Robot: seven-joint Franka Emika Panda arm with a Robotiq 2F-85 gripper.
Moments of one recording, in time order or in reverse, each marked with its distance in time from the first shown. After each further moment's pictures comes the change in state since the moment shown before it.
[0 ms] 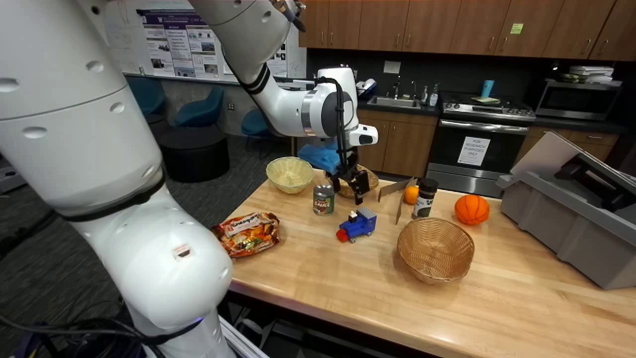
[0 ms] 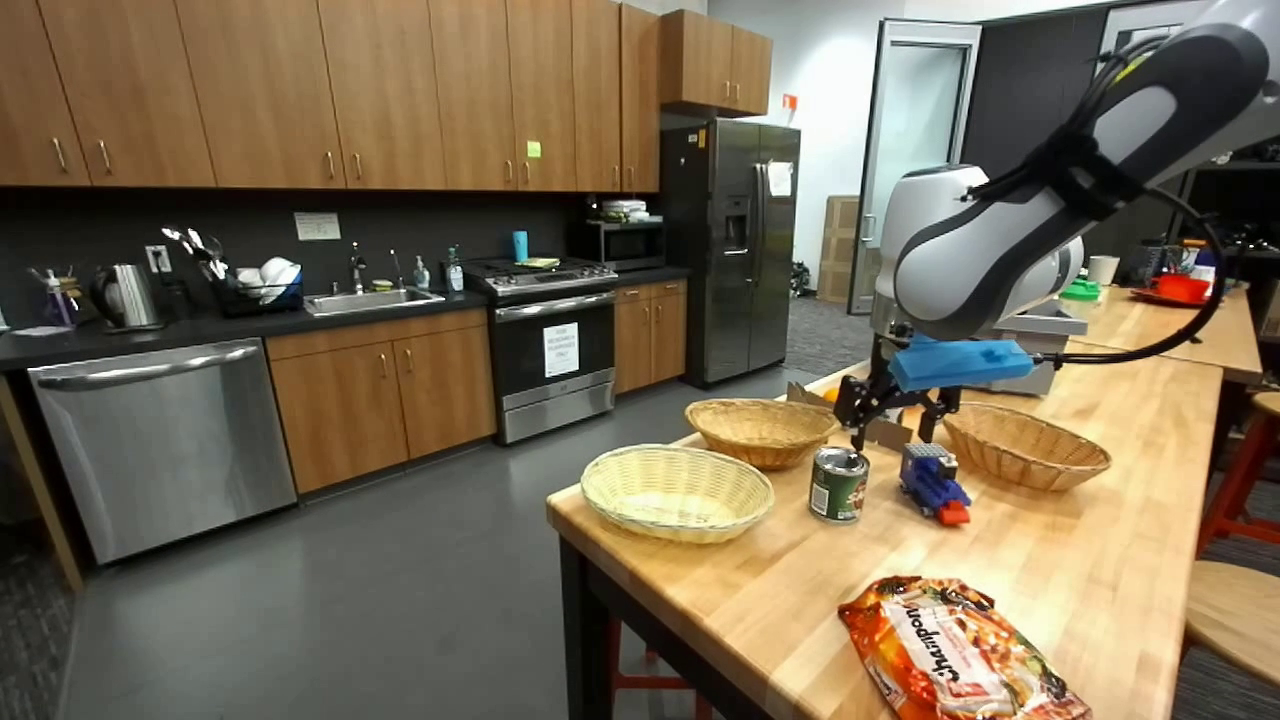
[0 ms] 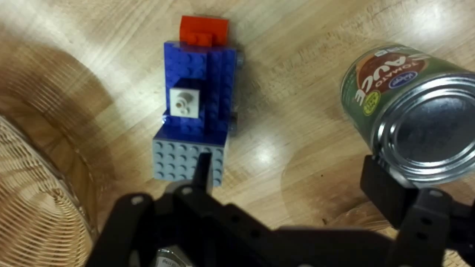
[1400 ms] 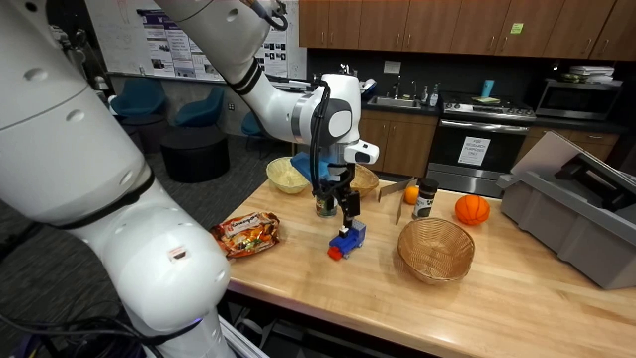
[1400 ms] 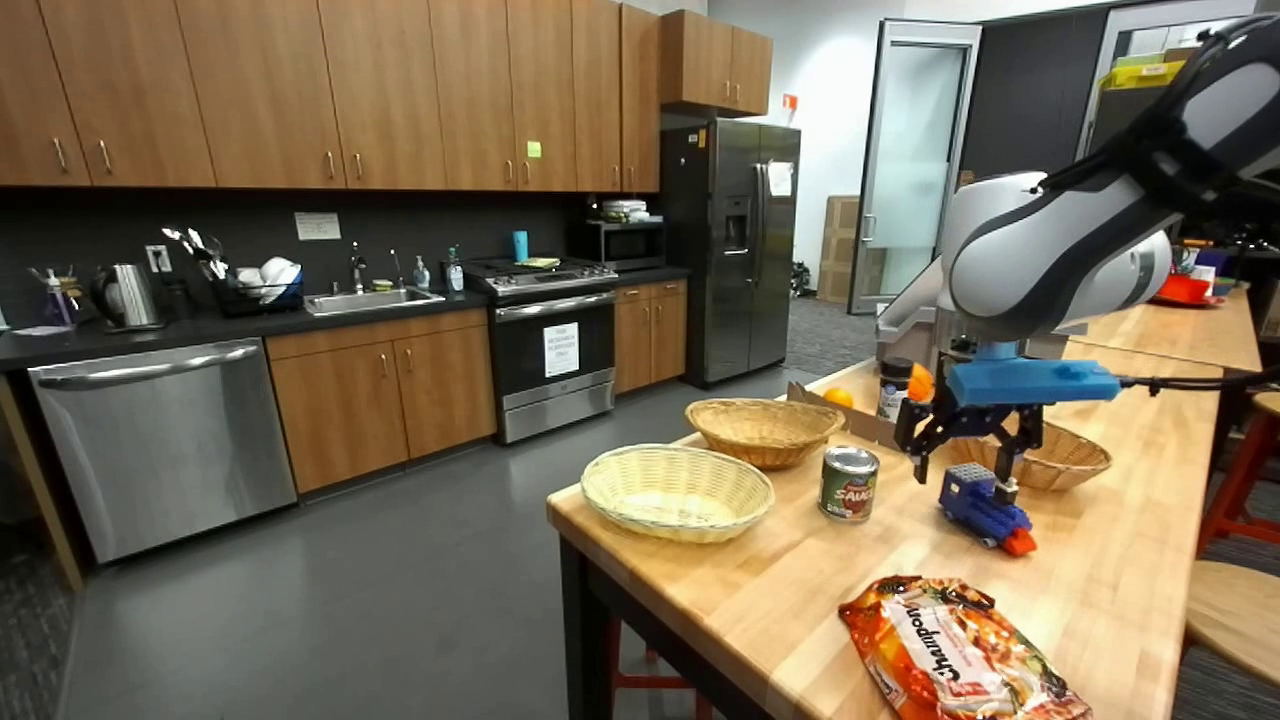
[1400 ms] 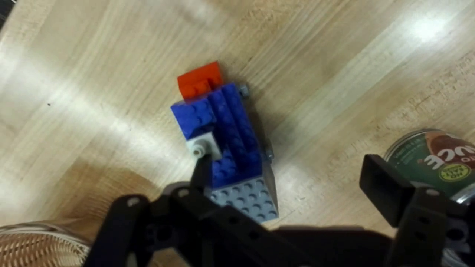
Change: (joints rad) arm -0.039 -0.149 -0.038 -0.151 0.087 -0.123 0.043
